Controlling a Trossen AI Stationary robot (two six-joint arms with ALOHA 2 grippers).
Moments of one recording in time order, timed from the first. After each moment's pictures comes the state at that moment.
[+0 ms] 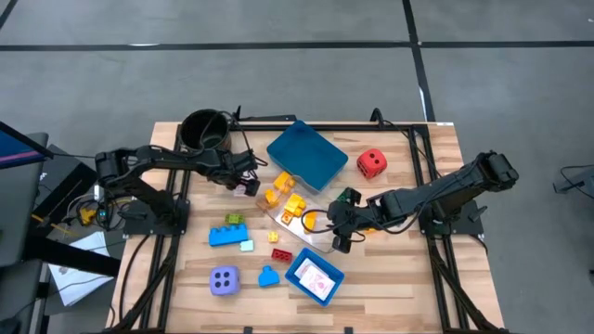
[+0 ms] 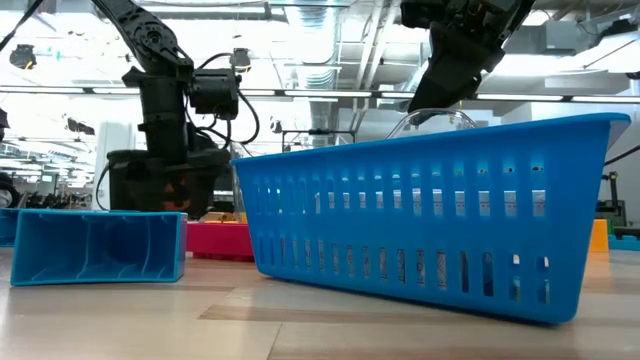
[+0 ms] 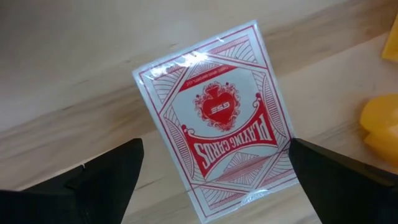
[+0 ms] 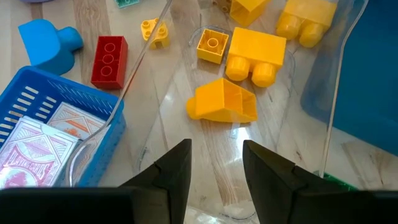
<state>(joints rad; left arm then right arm) 0.39 1.49 0.73 -0.63 -0.12 -0.76 0.29 1.49 1.04 -0.52 0.34 0.44</state>
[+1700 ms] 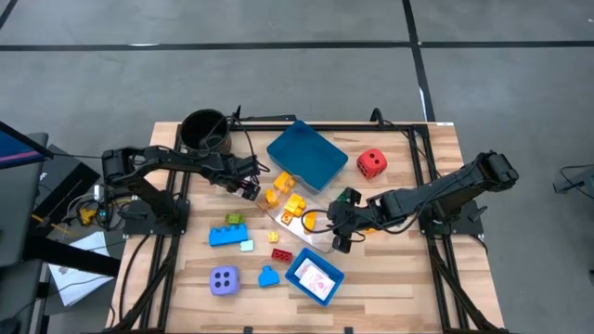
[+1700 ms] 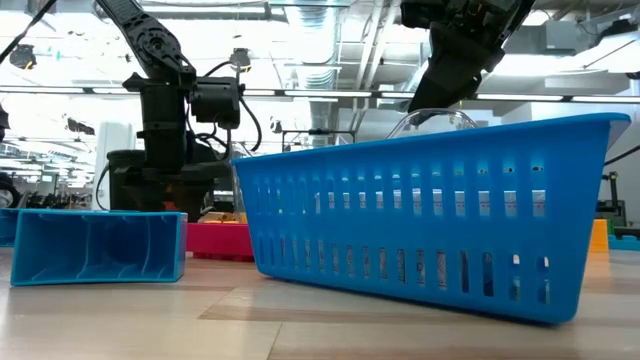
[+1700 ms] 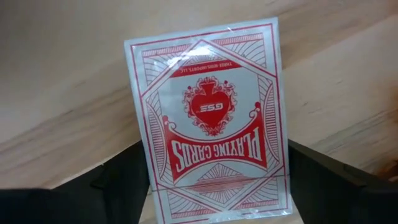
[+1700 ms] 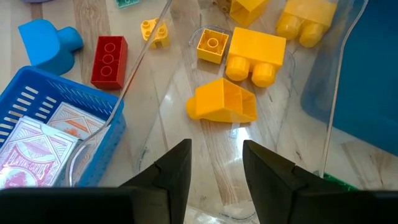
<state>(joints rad) 0.37 1.54 0.73 -0.60 -0.19 -0.71 0.29 1.49 1.04 -0.52 0.34 0.44</state>
